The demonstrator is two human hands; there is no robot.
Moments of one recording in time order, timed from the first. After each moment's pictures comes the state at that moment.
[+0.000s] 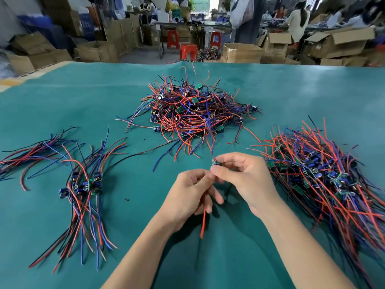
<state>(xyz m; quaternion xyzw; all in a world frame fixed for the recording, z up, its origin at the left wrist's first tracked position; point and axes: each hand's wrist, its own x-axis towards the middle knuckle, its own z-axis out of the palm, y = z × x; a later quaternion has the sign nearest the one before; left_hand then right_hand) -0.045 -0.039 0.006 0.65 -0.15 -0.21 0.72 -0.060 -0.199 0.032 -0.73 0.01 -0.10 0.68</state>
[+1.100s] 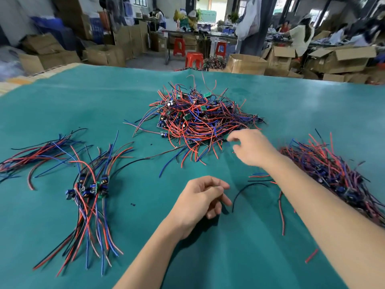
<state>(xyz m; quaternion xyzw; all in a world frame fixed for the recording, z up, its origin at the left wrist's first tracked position) -0.045 -0.046 0.012 0.62 -0.10 -0.22 0.75 0.048 -0.238 0.073 -0.99 -0.02 -0.06 0.09</state>
